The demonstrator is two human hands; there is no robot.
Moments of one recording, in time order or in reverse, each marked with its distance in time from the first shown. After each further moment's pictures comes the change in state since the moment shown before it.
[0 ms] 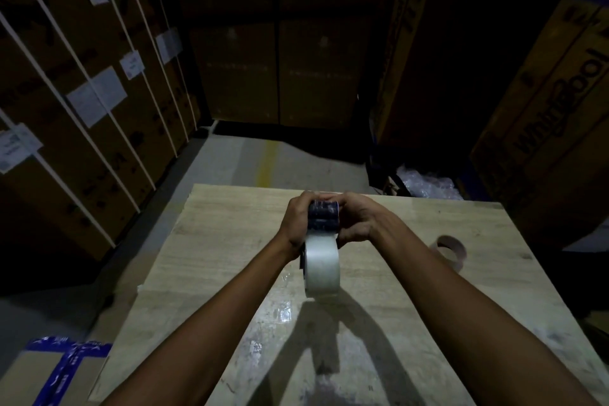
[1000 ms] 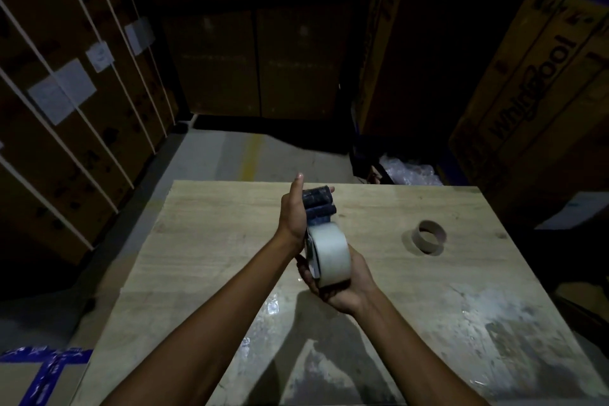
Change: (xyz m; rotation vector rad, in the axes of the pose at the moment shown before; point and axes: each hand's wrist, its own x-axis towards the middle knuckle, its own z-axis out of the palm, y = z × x) left_hand 0.008 -0.018 0.030 -0.247 0.097 -0.135; right_hand -0.020 0.133 0.002 0.884 -0.080 0.006
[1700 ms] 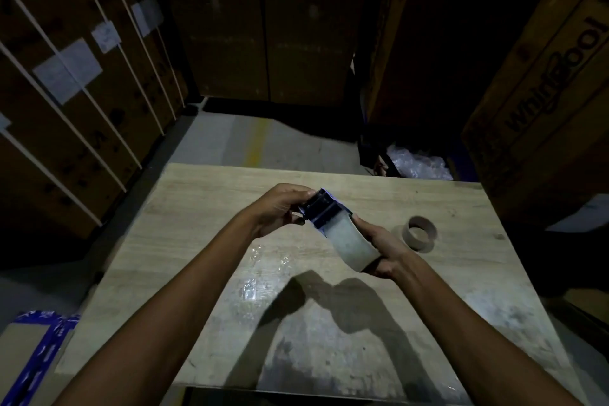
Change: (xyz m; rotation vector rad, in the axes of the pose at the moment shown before) left_hand 0.020 0.003 0.002 0.377 -0.335 -0.174; right_hand -0.021 -0.123 -0.055 -0.450 0.186 -0.013
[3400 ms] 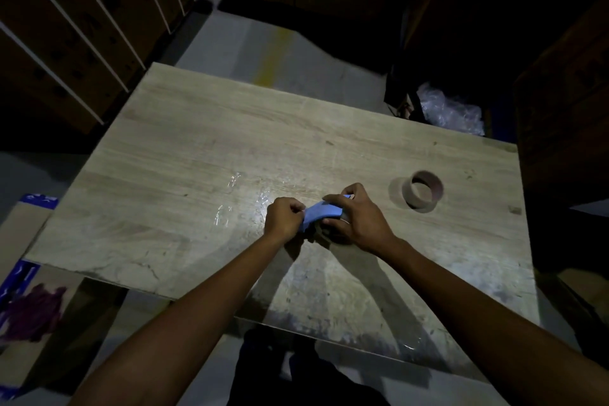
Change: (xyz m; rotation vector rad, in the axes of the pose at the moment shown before) left_hand 0.041 -0.197 0.082 0.484 0.656 -0.243; right_hand 0.047 0.027 -0.086 -1.709 0.048 -0.725
